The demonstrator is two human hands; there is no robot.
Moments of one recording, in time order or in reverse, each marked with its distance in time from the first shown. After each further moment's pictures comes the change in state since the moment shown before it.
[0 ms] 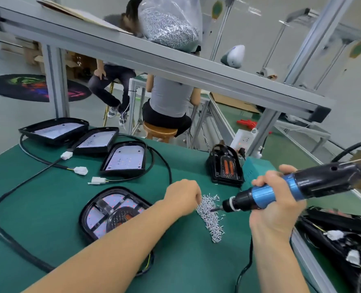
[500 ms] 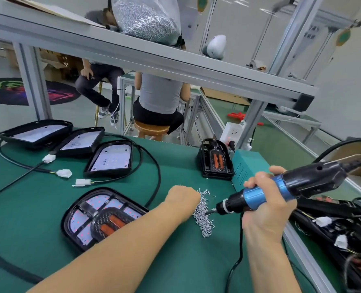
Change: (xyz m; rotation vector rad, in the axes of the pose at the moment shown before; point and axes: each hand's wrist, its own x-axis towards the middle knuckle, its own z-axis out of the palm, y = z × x) left_hand 0.014 0.025 0.029 0.516 -0.137 0.178; right_hand 0.003 0.005 -0.028 -0.010 0.024 0.018
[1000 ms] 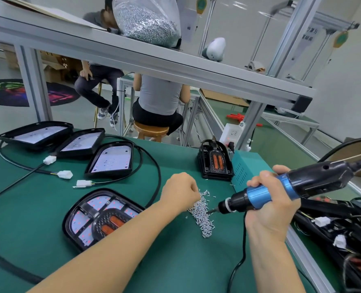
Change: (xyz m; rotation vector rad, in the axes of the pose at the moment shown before) left_hand -0.020 -0.011 -0.021 -0.861 0.228 -0.274; right_hand 0.000 -0.013 0.004 0.035 0.007 0.038
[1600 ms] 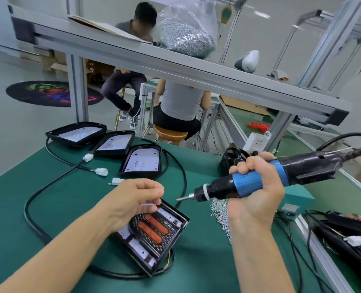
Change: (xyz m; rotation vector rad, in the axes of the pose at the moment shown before) left_hand -0.089 -0.091 -0.112 -1.093 -0.055 -0.268; right_hand -0.051 0.006 0.092 0.359 -0.143 0.271
